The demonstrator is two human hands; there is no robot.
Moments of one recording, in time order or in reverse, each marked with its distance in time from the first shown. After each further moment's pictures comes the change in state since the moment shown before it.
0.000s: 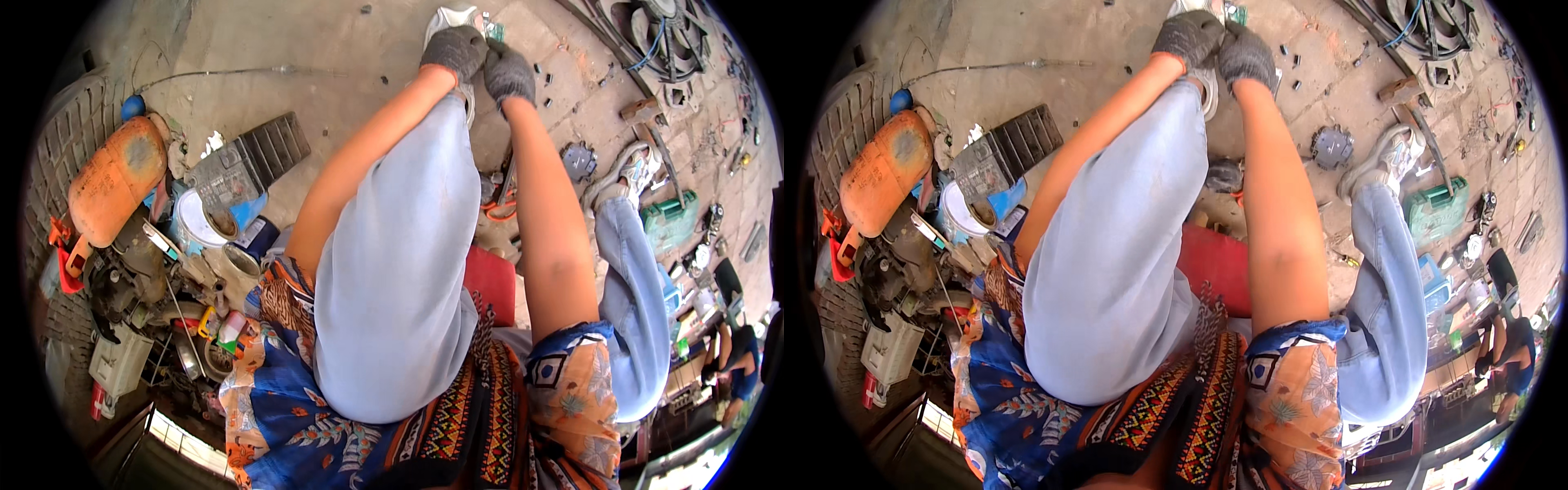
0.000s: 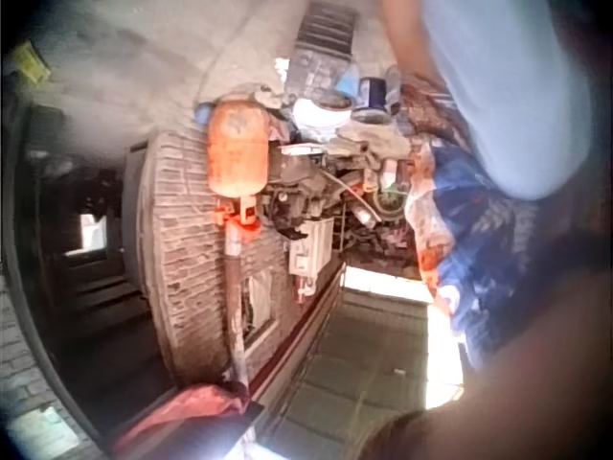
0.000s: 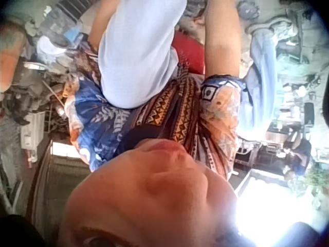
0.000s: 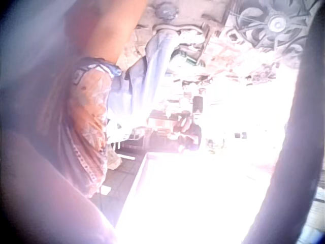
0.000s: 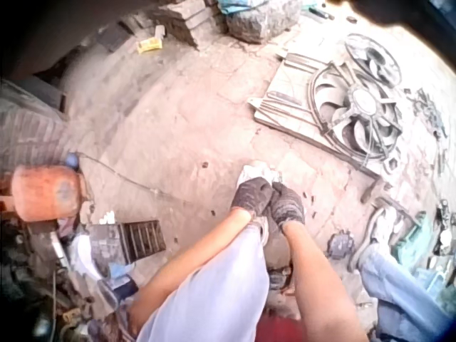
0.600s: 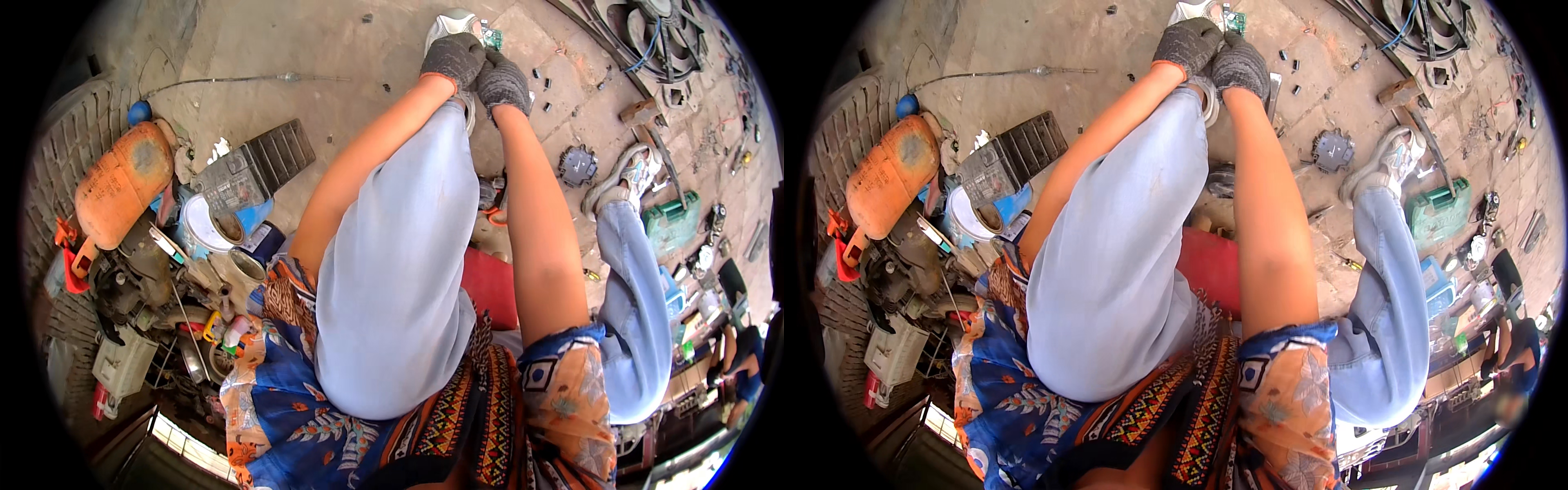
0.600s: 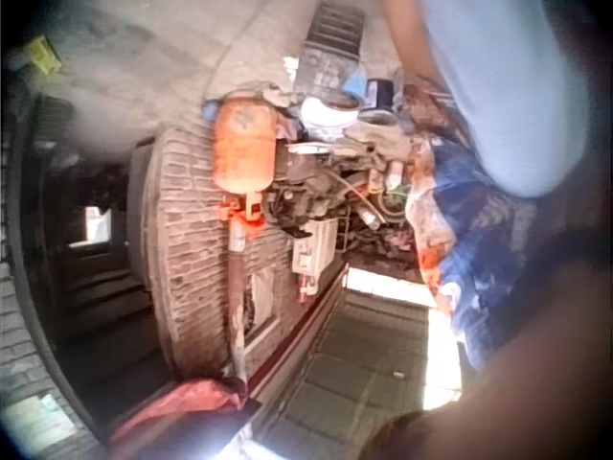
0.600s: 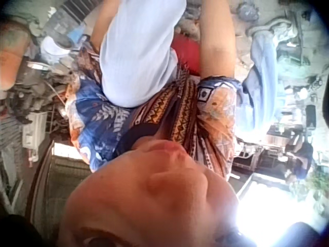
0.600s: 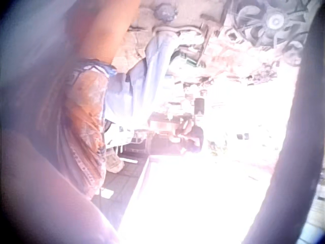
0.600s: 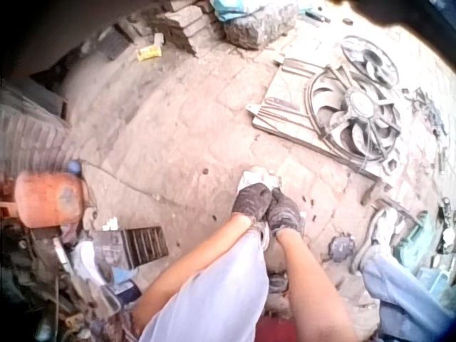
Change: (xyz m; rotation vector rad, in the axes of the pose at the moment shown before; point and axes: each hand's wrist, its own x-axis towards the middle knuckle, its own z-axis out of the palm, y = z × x) left_hand -0.007 -0.001 -0.001 -0.037 0.047 -0.090; right_hand 0.002 0.000 0.014 0.000 -0.022 0.052
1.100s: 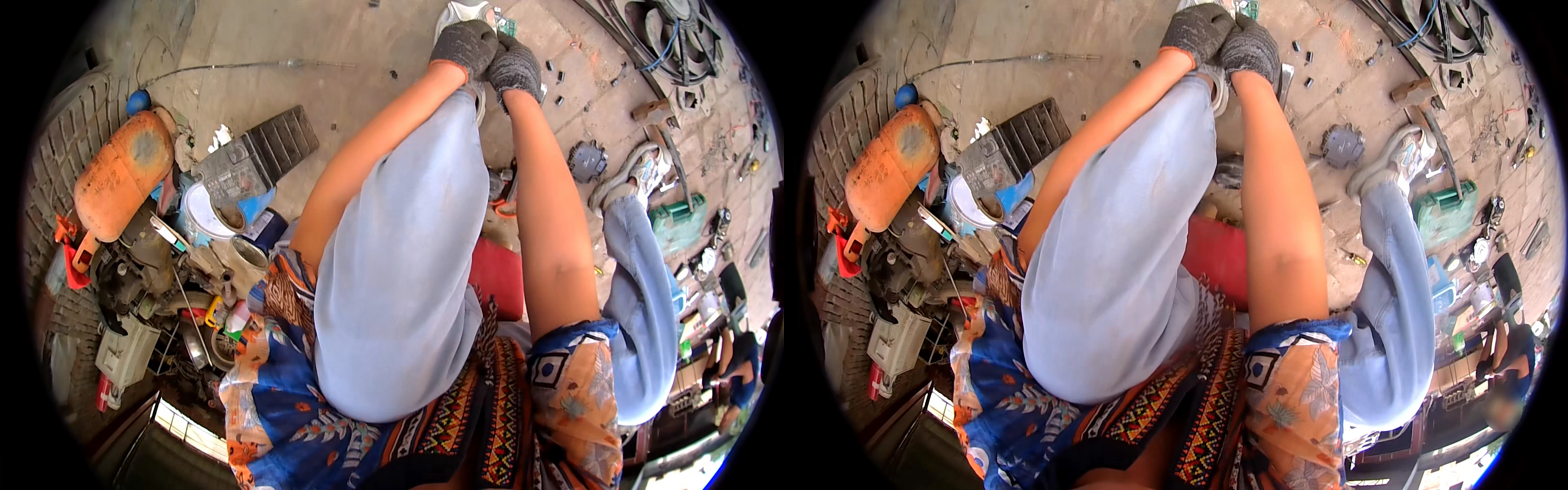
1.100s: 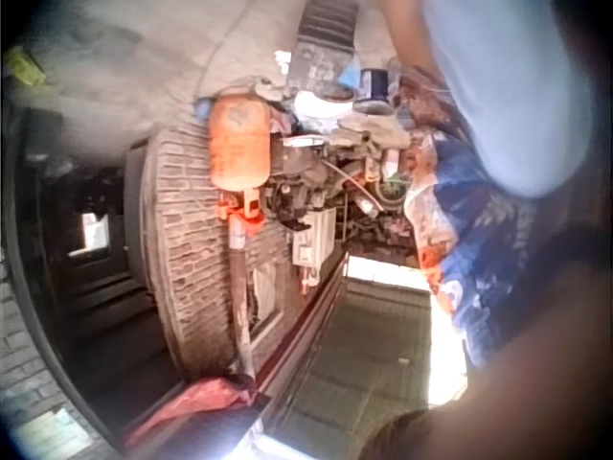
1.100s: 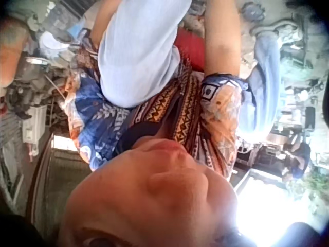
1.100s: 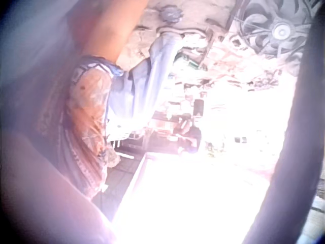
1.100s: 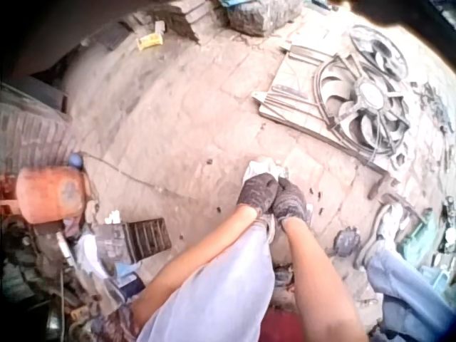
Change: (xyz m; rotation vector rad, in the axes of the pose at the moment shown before) left_hand 0.002 0.010 -0.010 -0.049 0.021 0.126; right_hand -0.002 -0.015 -0.015 0.079 0.017 0.041
